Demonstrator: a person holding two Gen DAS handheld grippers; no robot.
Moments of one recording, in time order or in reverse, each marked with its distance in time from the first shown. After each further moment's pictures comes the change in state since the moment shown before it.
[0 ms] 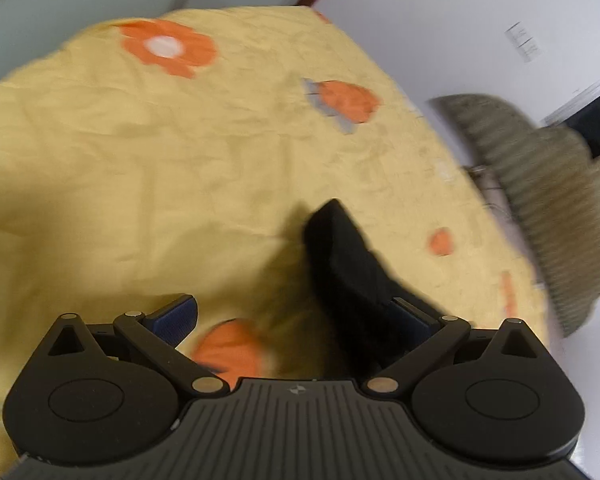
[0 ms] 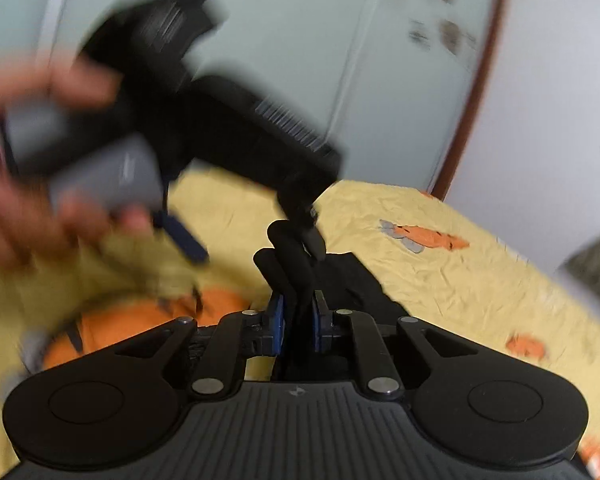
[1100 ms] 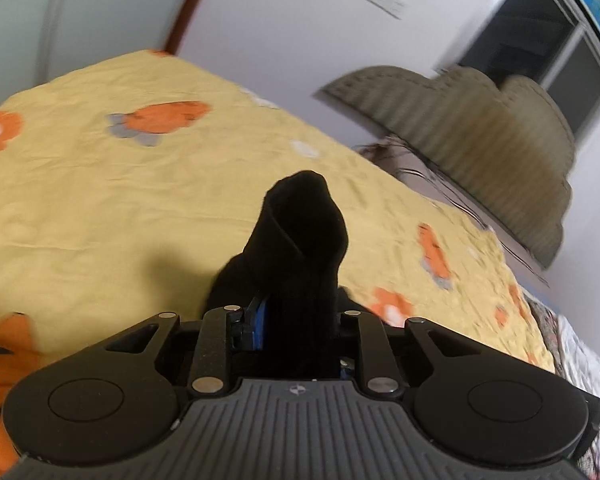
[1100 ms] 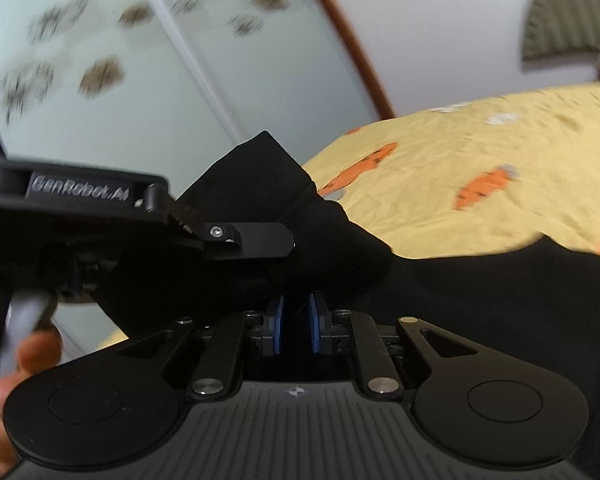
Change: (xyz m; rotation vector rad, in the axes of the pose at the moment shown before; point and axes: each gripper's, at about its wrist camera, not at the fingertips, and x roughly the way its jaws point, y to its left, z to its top) left arm 0.006 -0.177 -0.089 0.359 -0.103 -0.097; right arm -0.053 -0.136 -0.063 0.764 -0.052 0.131
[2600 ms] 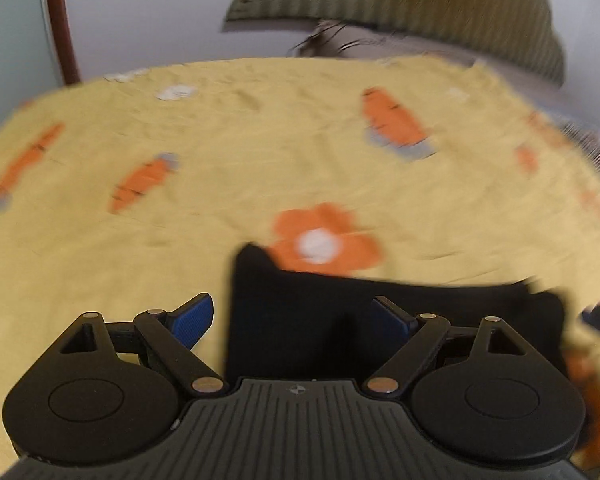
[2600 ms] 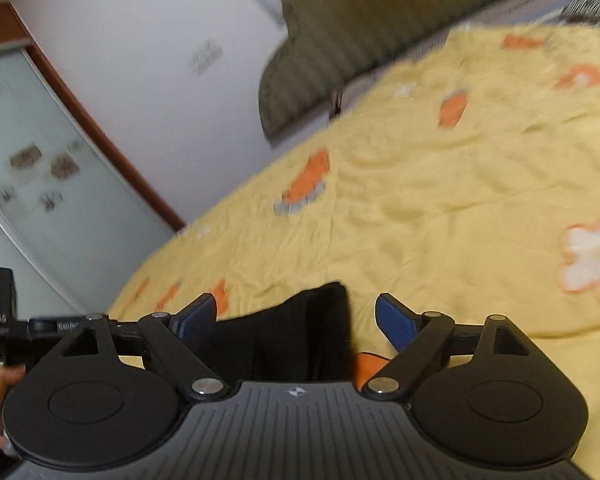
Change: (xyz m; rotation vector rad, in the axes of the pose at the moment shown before) left arm 0.154 -0.153 -0.052 0.511 0.217 0.195; right arm -0.240 -0.221 -0.017 0.409 -0.283 -0.451
